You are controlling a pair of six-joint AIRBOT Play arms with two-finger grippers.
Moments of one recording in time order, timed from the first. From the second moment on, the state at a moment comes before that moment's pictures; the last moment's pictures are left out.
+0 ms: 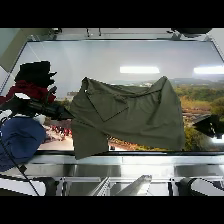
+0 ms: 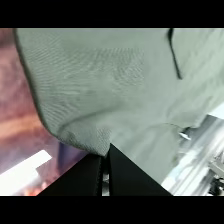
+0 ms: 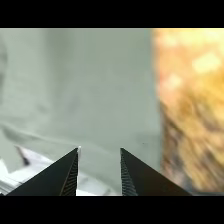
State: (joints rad) left arm 0.26 -1.67 1.04 0.74 -1.35 -0.85; right arm -0.83 -1.30 0.78 -0.84 1.42 0.96
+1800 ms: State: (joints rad) left arm 0.35 -1.37 1.36 0.04 -1.72 -0.78; right arm -0.71 -1.06 1.10 -0.26 1.59 0.96
